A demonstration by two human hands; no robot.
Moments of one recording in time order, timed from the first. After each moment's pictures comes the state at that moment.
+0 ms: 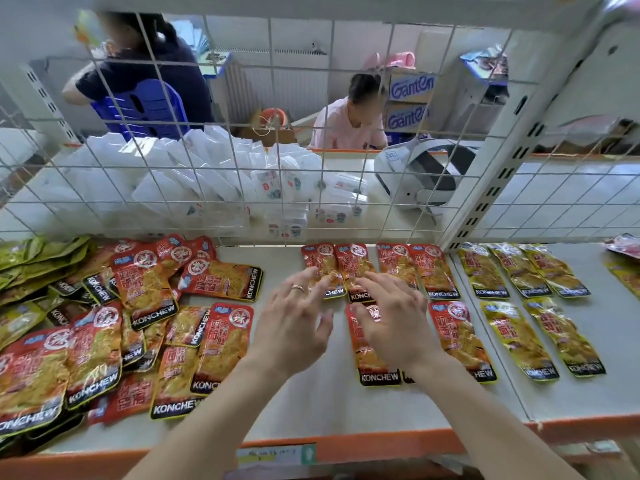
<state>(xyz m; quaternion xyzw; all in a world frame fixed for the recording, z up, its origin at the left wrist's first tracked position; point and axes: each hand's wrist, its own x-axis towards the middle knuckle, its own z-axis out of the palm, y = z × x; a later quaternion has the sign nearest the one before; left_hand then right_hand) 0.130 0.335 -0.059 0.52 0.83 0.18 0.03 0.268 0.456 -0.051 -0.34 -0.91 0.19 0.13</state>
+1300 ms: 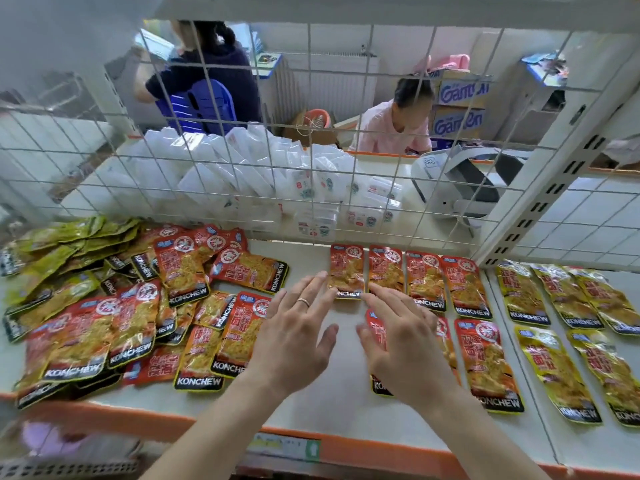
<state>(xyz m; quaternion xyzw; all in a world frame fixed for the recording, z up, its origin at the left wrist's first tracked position) 0.141 0.306 -0.057 0.50 0.85 0.15 0.03 0.275 0.434 -0.045 -0.26 -0.93 0.22 0.16</state>
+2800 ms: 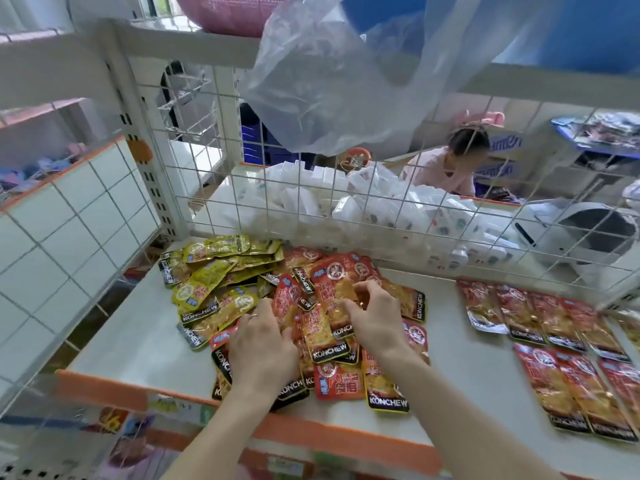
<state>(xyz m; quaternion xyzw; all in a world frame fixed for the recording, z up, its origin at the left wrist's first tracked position) -0.028 0.092 -0.032 0.19 0.94 0.28 0.05 0.038 0.253 -0.029 -0.35 -0.84 0.39 0.15</state>
